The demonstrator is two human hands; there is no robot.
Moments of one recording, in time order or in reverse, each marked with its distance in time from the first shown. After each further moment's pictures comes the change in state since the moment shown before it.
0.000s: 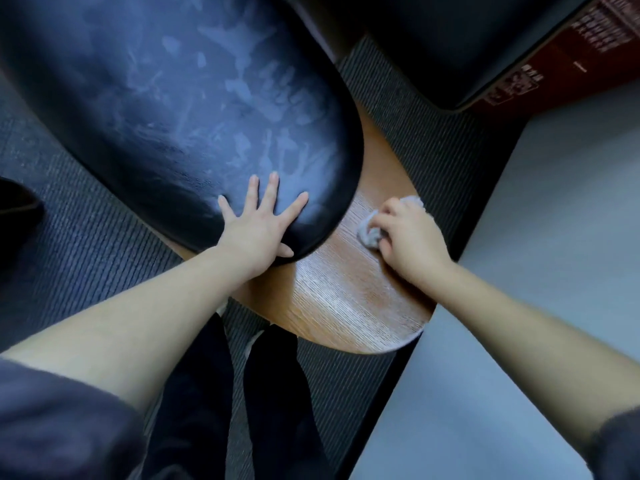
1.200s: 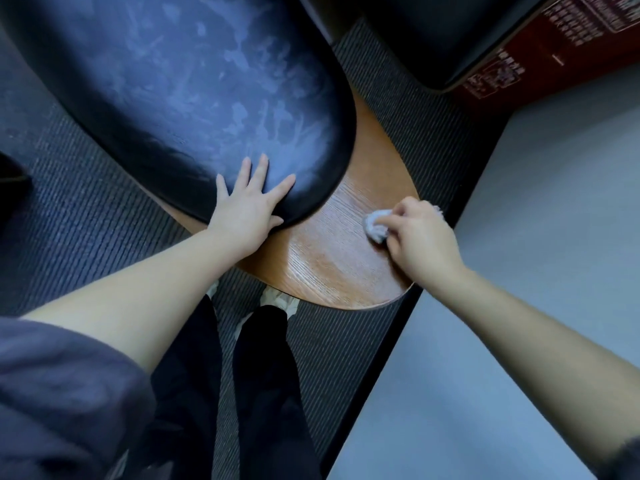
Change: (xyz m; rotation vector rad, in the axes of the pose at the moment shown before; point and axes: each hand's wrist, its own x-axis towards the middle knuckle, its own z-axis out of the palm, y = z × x) left_hand -0.026 -0.002 0.025 -0.104 0.190 0.018; right_hand -0.064 -0.012 -0.014 -0.073 0.045 0.109
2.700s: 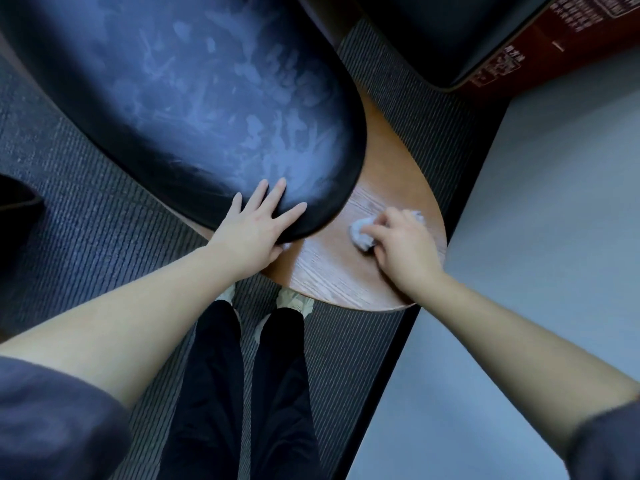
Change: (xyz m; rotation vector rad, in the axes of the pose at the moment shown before) left_hand -0.022 -0.034 -0.018 0.160 -0.096 0.253; right_hand 0.006 -0.046 0.024 0.062 0.009 -0.017
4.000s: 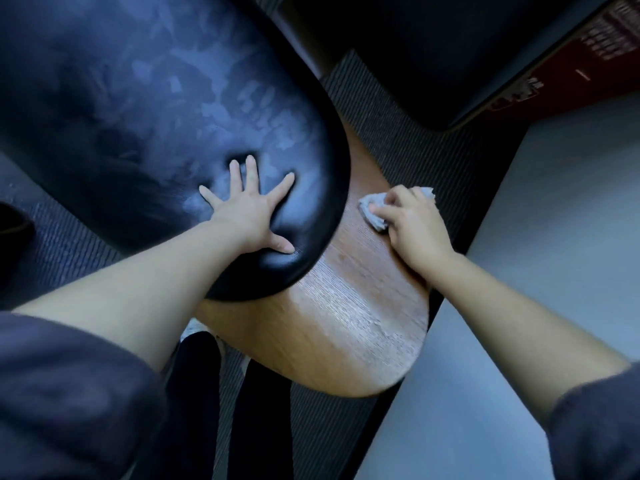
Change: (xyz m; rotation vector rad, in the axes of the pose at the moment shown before) left_hand 0.124 -0.001 -0.050 -0.213 -0.177 -0.350; right_hand 0.114 0.106 -0.001 -0.003 0.025 -0.084
